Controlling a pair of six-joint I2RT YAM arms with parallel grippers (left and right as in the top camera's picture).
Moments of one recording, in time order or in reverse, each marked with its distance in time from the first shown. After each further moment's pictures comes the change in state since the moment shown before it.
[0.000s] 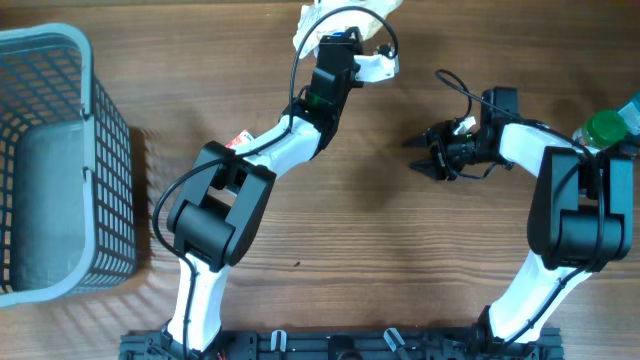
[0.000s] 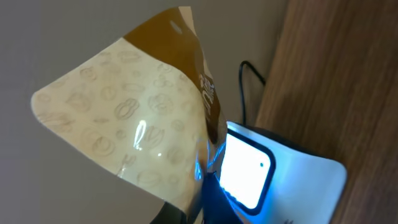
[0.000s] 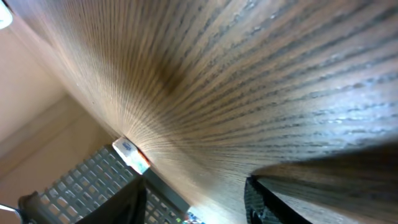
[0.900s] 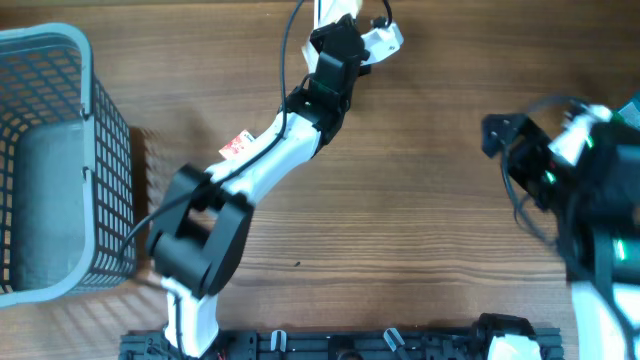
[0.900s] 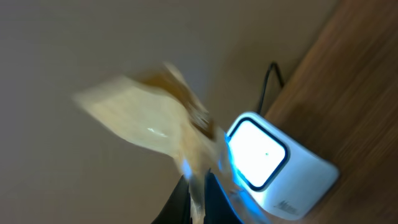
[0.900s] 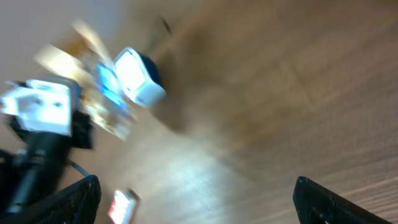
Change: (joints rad) left arm -0.047 -0.185 0.043 -0.295 -0.165 -0.363; right arm -0.033 -1.092 -0.043 -0.309 0.583 -0.166
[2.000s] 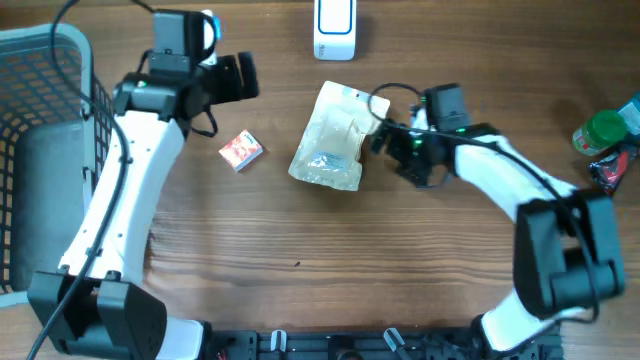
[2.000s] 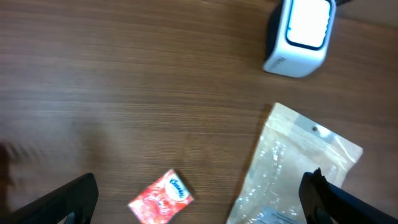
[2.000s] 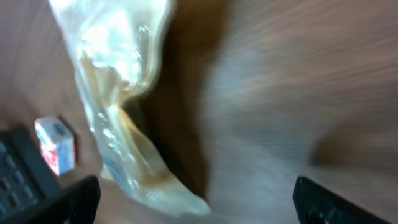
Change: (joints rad) left arm 0.454 -0.381 0.020 -1.027 0.424 -1.123; right arm 0.362 0.853 -0.018 0.412 -0.200 0.097
